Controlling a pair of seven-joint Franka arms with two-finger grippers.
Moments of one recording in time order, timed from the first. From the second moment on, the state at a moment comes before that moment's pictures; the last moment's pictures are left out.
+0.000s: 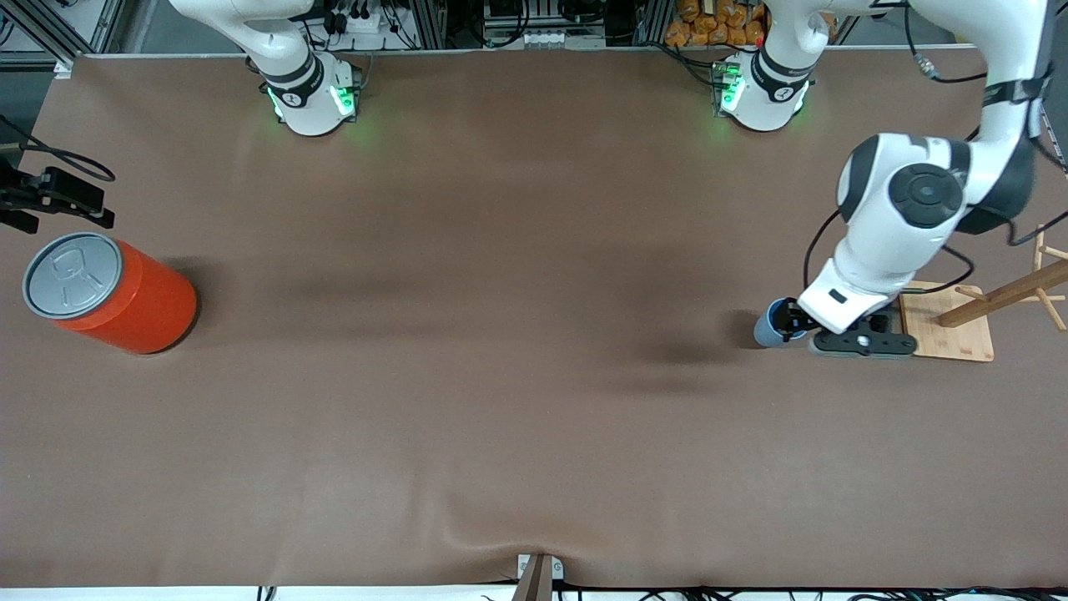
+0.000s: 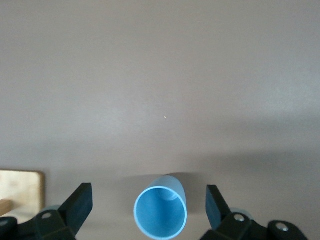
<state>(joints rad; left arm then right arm) -0.17 0.20 -0.03 -1.88 0.19 2.21 -0.21 0.04 0.06 -0.11 -1.45 0.02 1.44 -0.08</state>
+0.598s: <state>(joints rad) -0.16 0.20 -0.03 -1.56 0.10 1.86 -0.21 0.04 0.06 -0.11 -1.44 0.02 1.41 0.00</state>
